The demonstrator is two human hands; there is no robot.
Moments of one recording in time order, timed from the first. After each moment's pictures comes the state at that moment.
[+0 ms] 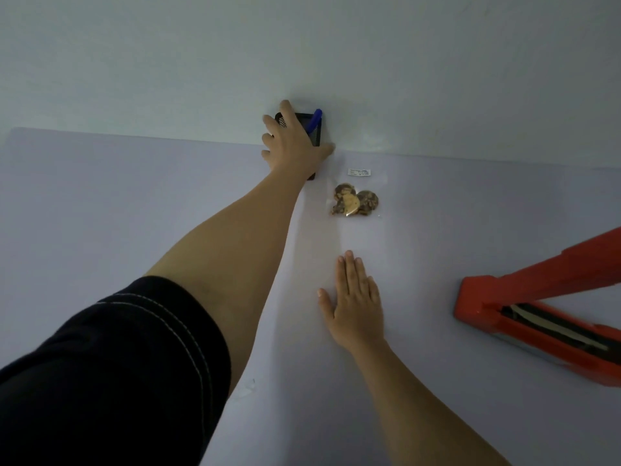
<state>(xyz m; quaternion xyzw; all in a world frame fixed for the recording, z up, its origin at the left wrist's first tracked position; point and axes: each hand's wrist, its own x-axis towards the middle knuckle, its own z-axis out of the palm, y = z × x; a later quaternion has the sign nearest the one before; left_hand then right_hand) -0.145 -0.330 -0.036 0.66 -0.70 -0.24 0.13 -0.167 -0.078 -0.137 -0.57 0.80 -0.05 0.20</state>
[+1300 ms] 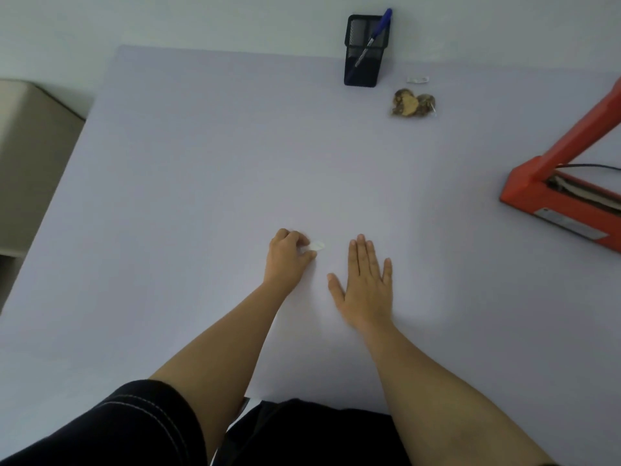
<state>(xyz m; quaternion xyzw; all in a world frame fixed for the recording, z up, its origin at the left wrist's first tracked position) 0.104 -0.021 -0.099 0.64 -0.67 -0.38 0.09 -0.026 0.078 -0.126 -0.58 0.79 -0.03 0.20</state>
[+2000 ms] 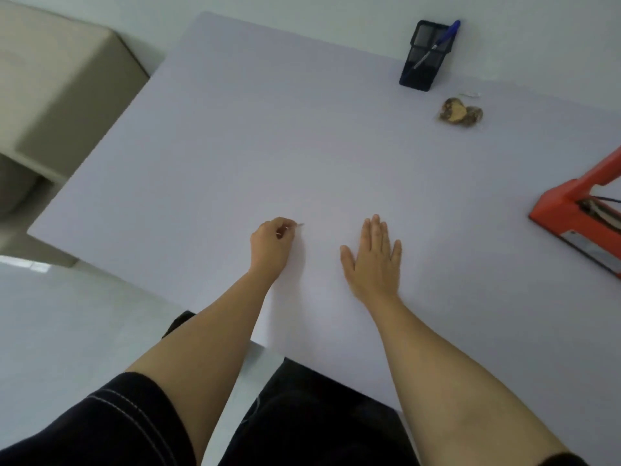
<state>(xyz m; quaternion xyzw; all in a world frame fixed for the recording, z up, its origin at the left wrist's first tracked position) 0.165 0.037 -0.085 0.74 -0.50 -0.39 0.24 -0.012 0.079 -0.119 -0.64 0.75 -0.05 0.17</state>
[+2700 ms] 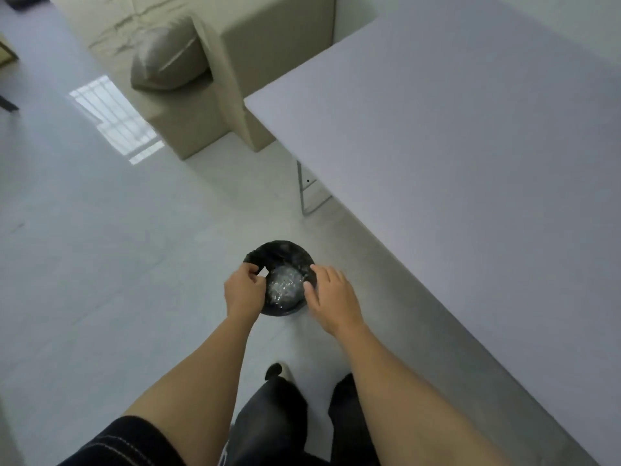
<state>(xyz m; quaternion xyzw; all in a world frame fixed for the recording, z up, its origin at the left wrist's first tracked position) 0.431 0.303 -0.144 0.89 -0.19 -0.31 0.26 0.275 0.248 -0.151 -0.83 0.46 -0.03 0.32</state>
